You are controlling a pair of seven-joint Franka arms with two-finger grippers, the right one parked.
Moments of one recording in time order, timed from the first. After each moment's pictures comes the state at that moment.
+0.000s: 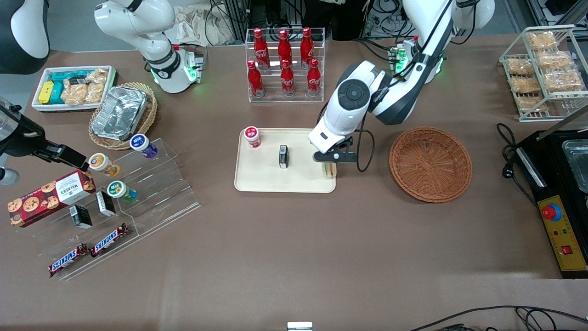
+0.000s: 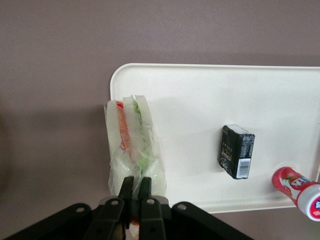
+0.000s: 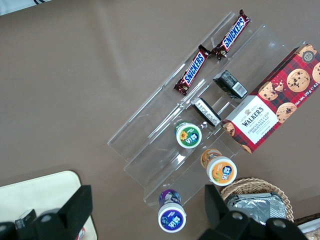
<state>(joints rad) -0.58 0.31 -0.15 -1.94 -0.13 2.24 -0.61</state>
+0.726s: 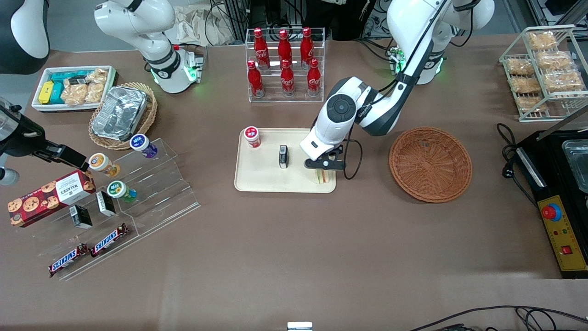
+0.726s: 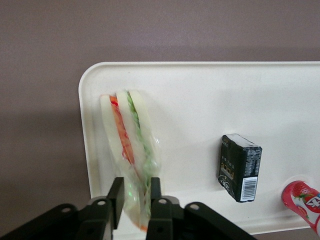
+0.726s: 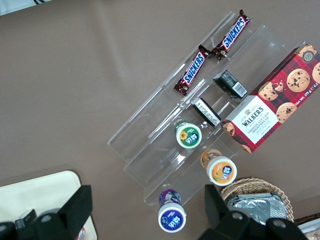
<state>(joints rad) -0.61 0.40 -0.15 -1.93 -0.13 2.36 -0.61</state>
